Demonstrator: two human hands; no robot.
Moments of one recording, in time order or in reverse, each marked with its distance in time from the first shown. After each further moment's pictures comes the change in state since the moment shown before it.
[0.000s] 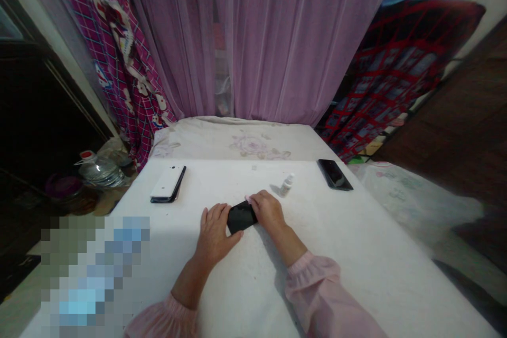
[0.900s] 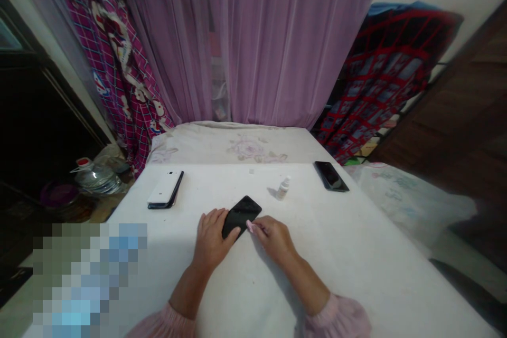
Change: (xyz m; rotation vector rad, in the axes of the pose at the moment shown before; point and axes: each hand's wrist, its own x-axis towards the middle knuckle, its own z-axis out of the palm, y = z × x) left_hand 0.002 -0.002 0.001 0.005 0.055 -0.007; right_hand -0.059 0.006 -0.005 0.381 0.051 -0.030
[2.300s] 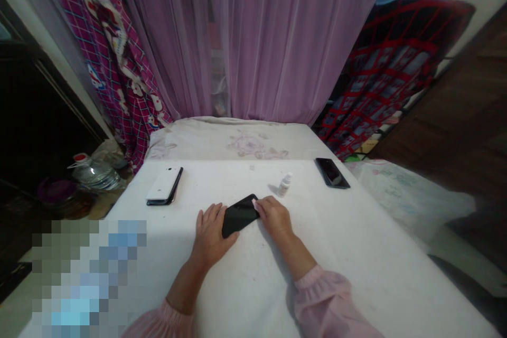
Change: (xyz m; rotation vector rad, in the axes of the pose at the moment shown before) left_hand -0.001 -0.005 -0.002 0.033 -0.093 -0.014; right_hand 0.035 0.023 0.012 -0.316 0.149 -0.034
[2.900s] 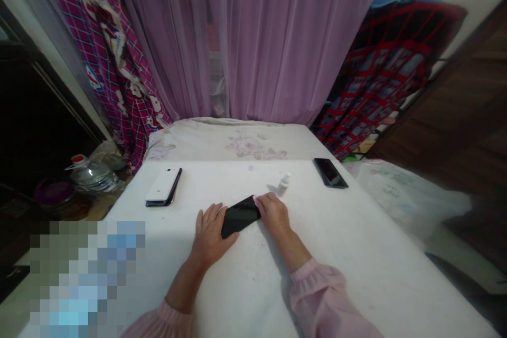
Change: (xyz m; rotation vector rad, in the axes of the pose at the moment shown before) left_hand 0.003 0.001 -0.006 0.002 -0.084 0.007; right_hand 0.011 -0.002 -0.002 -0.038 -0.020 0.060
